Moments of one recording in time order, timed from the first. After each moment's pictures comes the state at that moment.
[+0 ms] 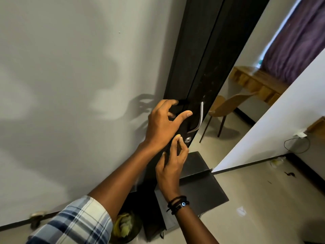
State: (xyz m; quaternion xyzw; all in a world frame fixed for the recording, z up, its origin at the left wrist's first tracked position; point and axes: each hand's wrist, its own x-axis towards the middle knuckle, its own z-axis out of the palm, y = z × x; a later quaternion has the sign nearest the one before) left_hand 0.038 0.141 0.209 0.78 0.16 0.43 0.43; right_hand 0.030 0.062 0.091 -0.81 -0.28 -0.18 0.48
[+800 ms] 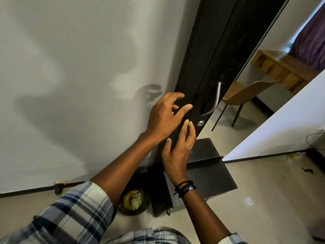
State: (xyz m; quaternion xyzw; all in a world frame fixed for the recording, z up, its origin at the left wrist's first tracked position) left_hand 0.017 0.150 0.175 0.81 0.16 0.41 0.39; right_hand 0.019 0.059 0.090 -0.82 -0.30 -0.13 0.48
